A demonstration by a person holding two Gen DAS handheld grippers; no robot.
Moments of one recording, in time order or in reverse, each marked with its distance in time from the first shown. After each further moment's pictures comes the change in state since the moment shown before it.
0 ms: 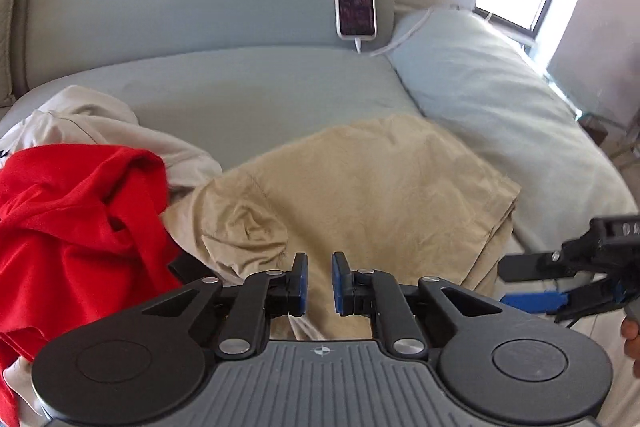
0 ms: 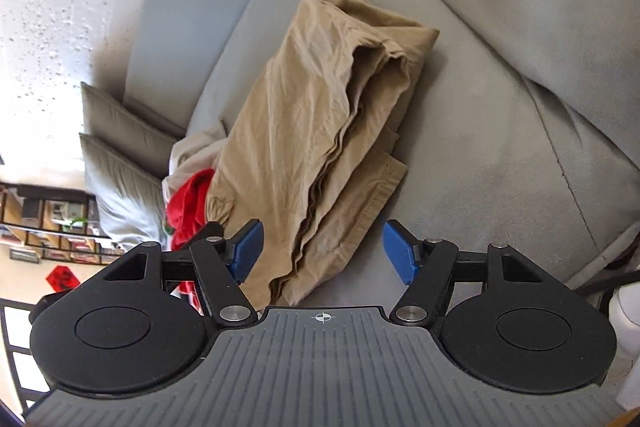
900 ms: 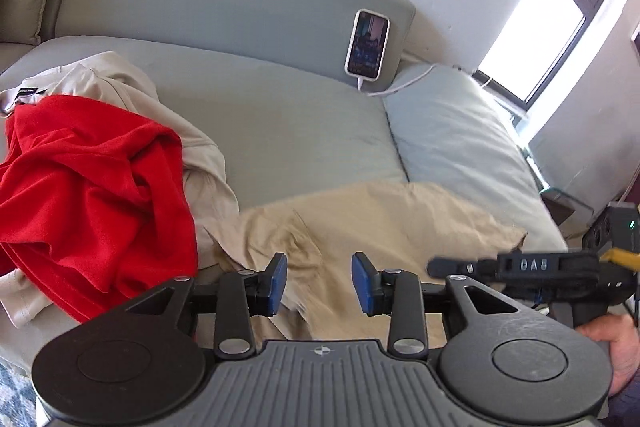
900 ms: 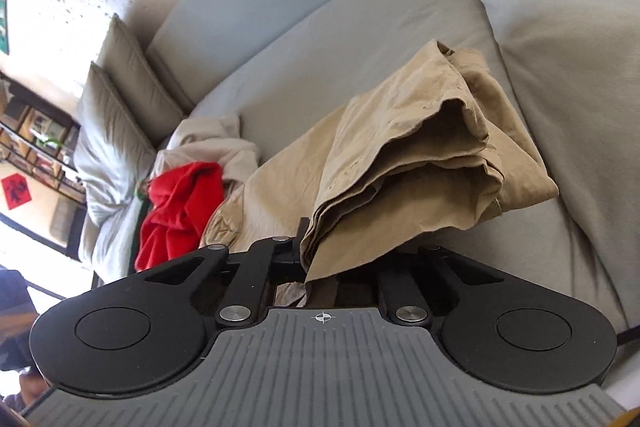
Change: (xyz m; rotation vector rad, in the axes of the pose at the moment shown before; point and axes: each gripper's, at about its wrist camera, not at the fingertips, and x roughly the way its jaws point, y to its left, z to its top) left arm -0.081 0.014 -0.014 -0.290 -0.157 -0.141; right arm -0.004 0.055 0.023 -0.374 -0.035 -0.052
